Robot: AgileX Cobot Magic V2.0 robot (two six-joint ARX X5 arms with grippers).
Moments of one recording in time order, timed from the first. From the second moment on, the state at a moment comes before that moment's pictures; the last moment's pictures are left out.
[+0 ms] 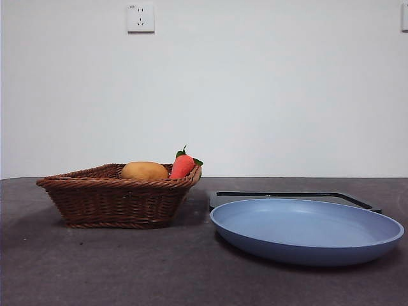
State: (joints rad) left arm 0.06 0.54 0.69 -0.75 0.61 -0.04; right arm 0.12 0.68 0.88 -1.00 -0.39 -0.04
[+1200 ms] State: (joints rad) left arm 0.06 0.54 0.69 -0.75 0.61 -0.05; right arm 0.12 1.32 0.88 -0.68 -0.38 0.00
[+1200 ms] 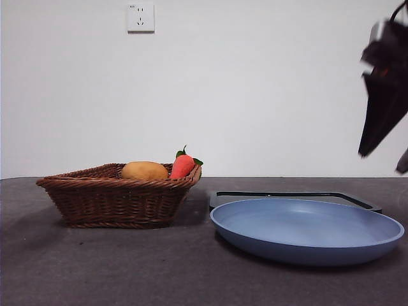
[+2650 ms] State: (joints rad) left arm -0.03 0.65 0.69 -0.62 0.59 -0.12; right arm 0.13 1.40 0.88 -0.58 -0.34 0.02
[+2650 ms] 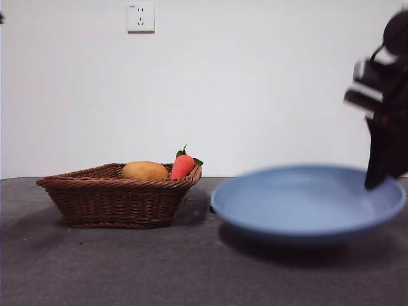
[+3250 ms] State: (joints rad) left arm -0.37 1.28 1.06 -0.51 0.12 -0.24; right arm 0.11 0.98 0.88 -0.70 -0.33 0.03
